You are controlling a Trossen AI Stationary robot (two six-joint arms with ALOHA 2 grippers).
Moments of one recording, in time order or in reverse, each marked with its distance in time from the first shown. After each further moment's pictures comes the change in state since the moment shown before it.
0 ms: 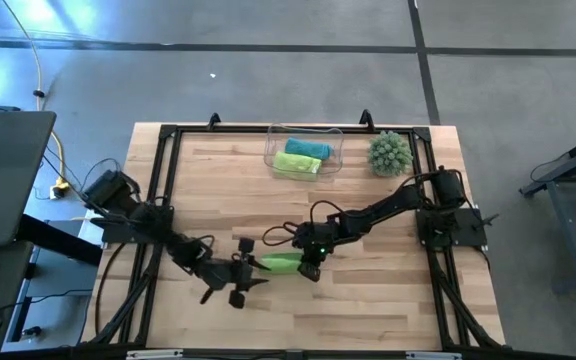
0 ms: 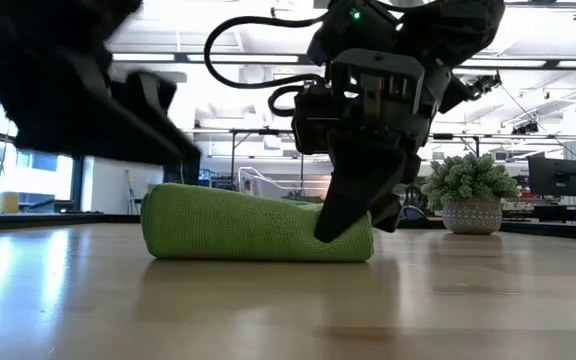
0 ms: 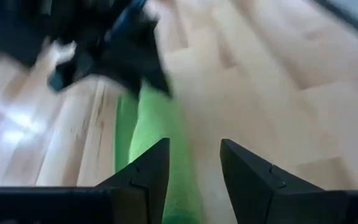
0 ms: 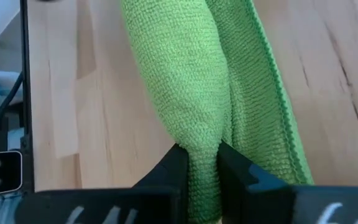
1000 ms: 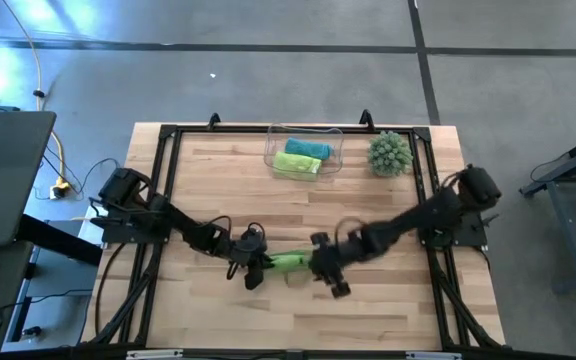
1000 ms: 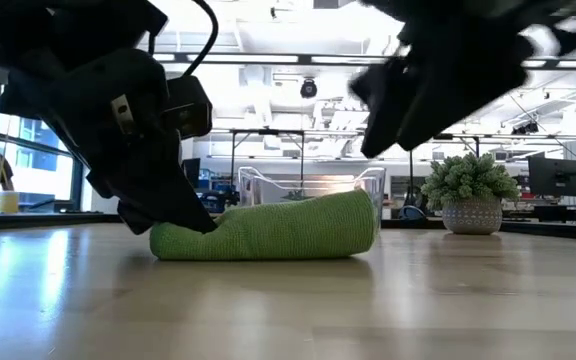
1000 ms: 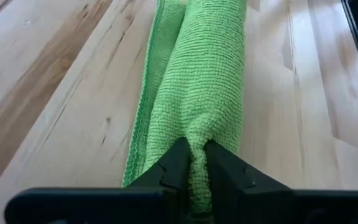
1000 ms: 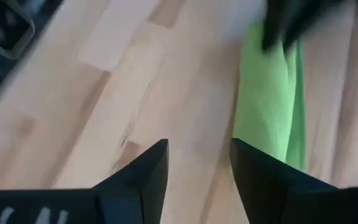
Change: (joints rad) left arm 0.236 0.090 0.002 -0.086 0.357 -0.631; right arm 0.218 -0.243 -0.002 -0.193 0.313 -0.595
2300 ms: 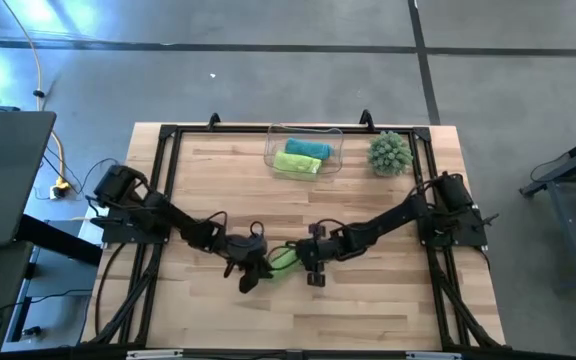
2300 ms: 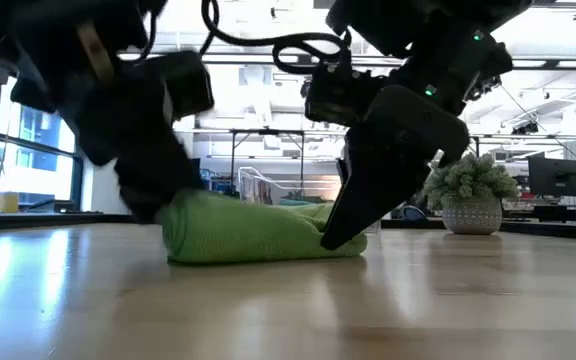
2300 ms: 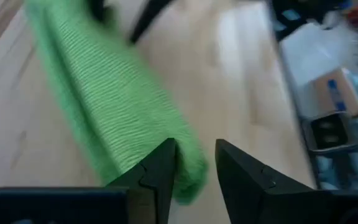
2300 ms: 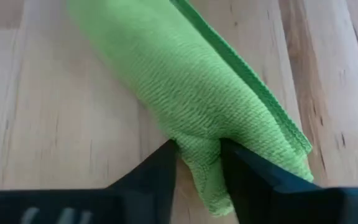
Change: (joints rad) left arm 0.005 -0.071 -0.004 0.076 0.206 0.030; right arm -0.097 0.255 0.012 0.076 0.109 0.317
